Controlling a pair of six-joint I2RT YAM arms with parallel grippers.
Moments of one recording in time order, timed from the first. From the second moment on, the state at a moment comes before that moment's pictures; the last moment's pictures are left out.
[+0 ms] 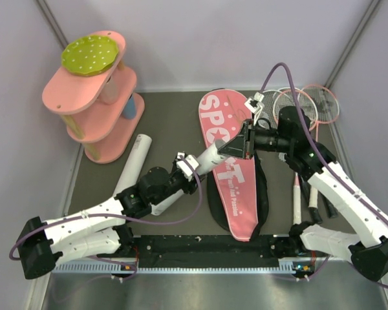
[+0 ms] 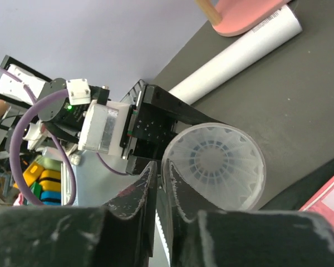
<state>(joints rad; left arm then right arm) -1.00 0.93 0.56 0.18 -0.13 0.09 0.56 1.08 1.14 -0.30 -0.76 0.54</state>
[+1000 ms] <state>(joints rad) -1.00 0.92 0.56 0.20 -0.12 0.08 0.37 0.98 1.03 -0.04 -0.75 1.02</state>
